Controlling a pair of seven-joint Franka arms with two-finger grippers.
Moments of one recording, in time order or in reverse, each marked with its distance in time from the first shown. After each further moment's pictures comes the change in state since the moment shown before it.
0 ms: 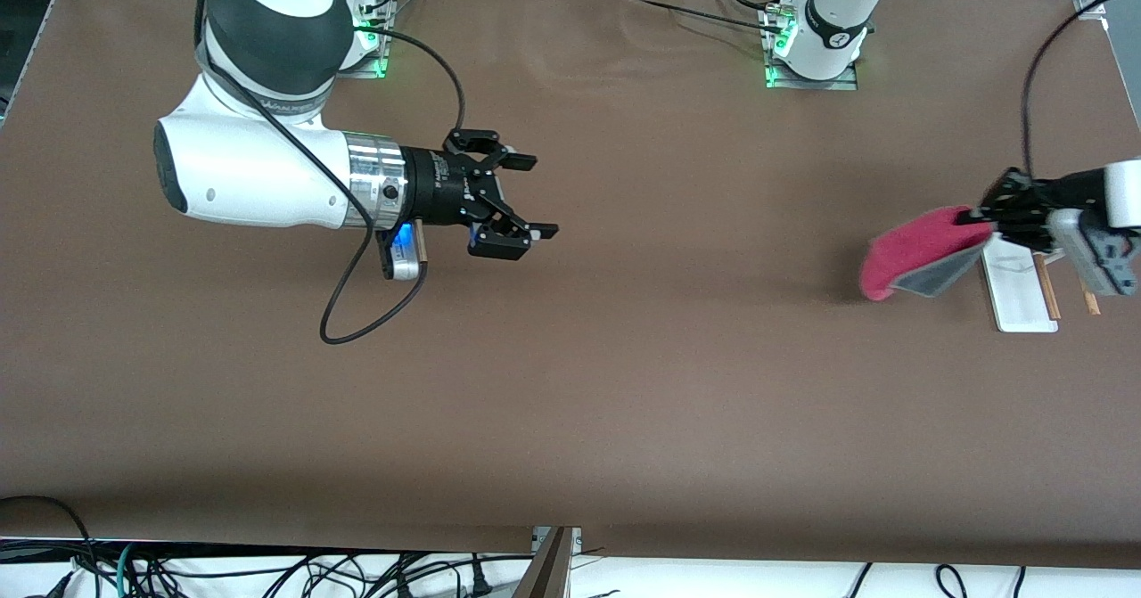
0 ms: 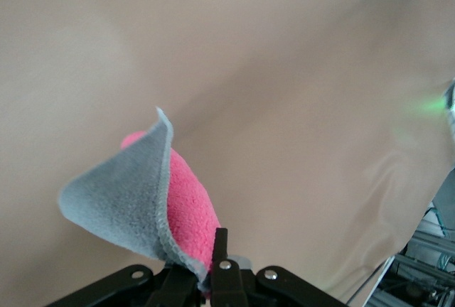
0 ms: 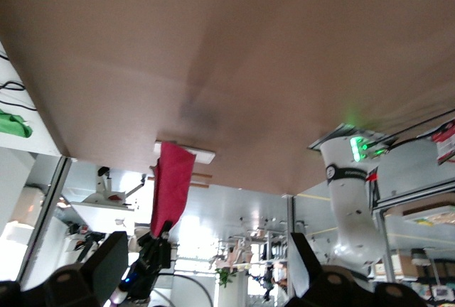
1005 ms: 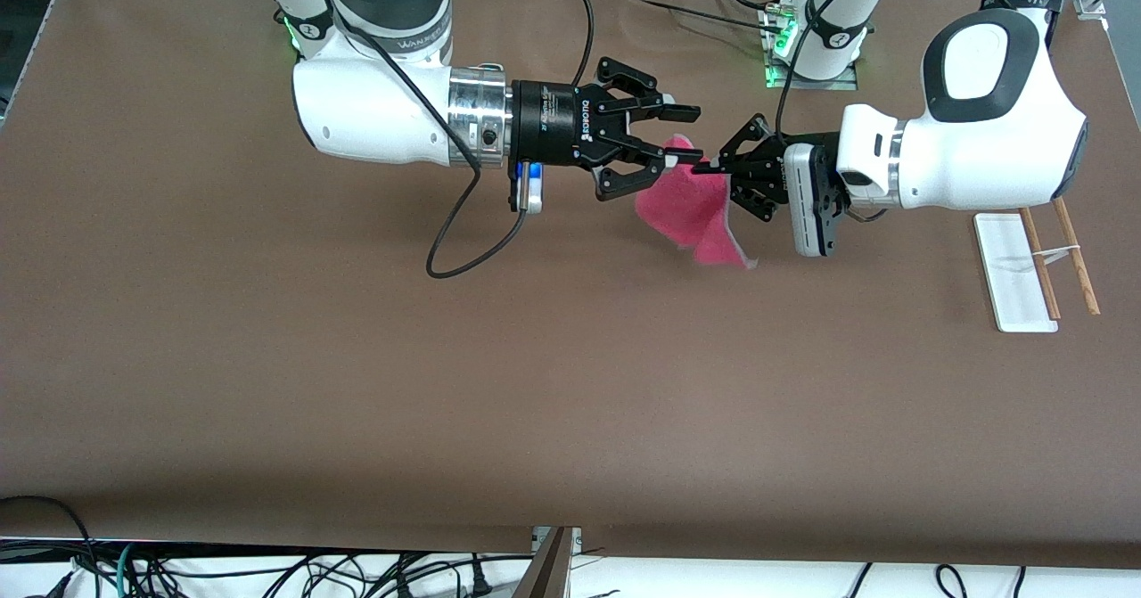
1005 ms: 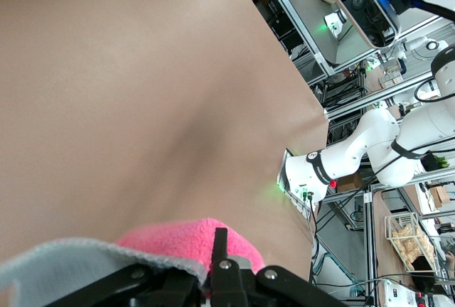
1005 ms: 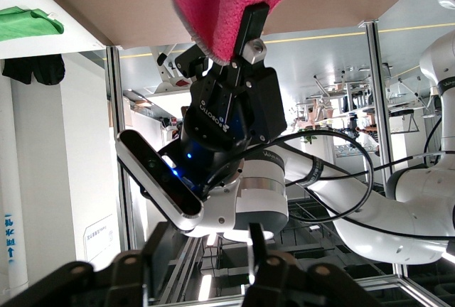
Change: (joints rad) left arm -0.458 -0.093 -0.031 -0.192 -0.642 0.261 -0.036; right arm 0.167 0.008 0.090 0.003 0.496 0.470 0.198
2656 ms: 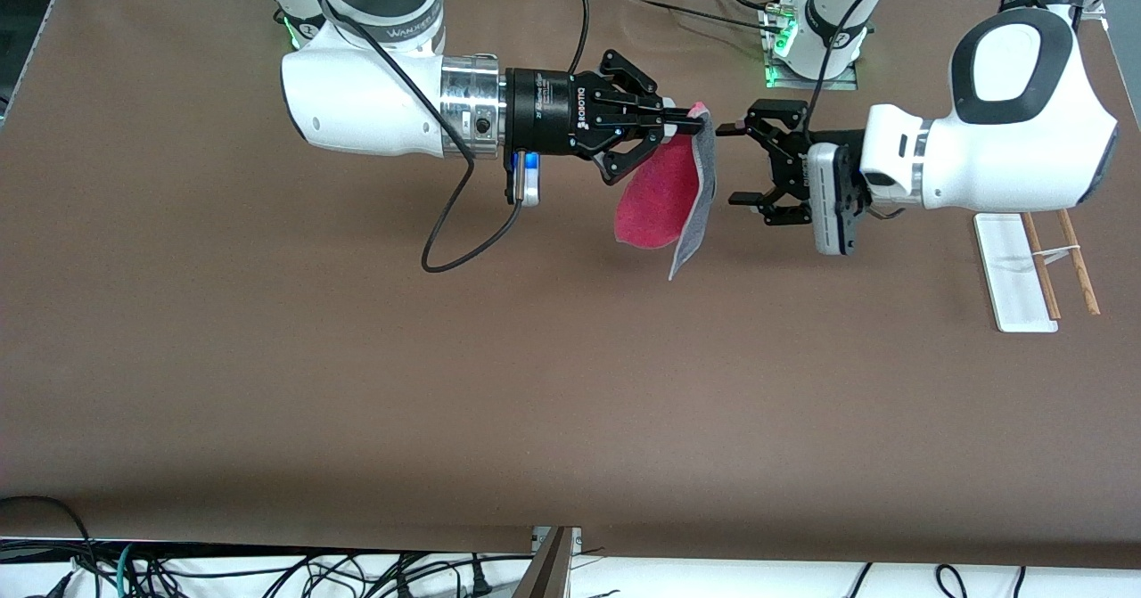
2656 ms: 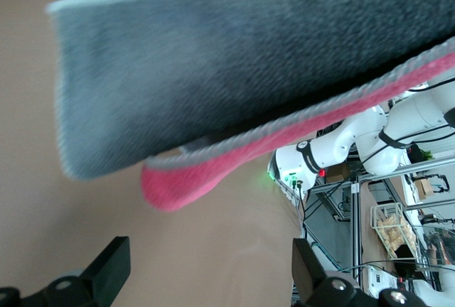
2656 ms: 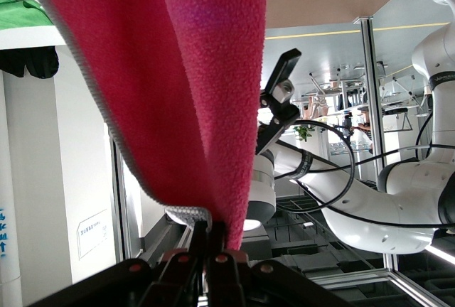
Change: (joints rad) left arm -0.006 -0.009 0.034 0.004 -0.004 -0.074 -0.003; right arm -0.006 -0.015 0.004 0.000 0.001 -0.020 0.000
